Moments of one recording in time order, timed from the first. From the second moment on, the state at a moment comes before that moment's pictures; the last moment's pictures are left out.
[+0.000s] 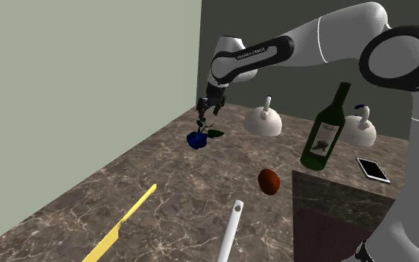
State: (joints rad) arm -0.02 0.35 0.06 -1.64 0.00 2.20 -0.01
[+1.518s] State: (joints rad) arm -0.02 0.44 0.05 -1.61 -0.01 2.27 -0.01
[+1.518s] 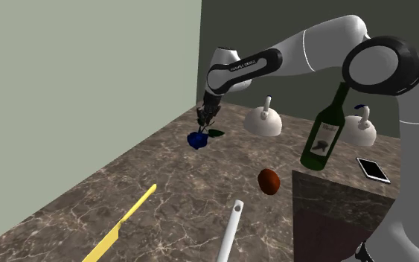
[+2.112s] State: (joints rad) arm -0.02 0.41 0.05 -1.53 -0.01 2.16 -0.01
